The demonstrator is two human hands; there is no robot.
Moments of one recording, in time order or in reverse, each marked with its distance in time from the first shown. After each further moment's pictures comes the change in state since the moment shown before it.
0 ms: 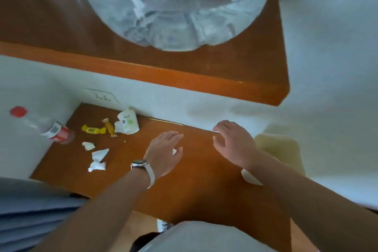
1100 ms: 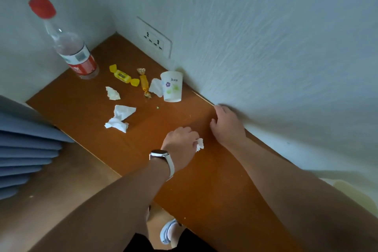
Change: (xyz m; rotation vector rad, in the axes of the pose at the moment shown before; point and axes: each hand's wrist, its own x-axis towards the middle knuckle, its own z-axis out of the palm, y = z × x) left_hand -0.020 -0.105 0.074 -0.187 -0.065 -0.298; right_hand 0.135 -0.067 0.180 -0.131 -0.303 0.057
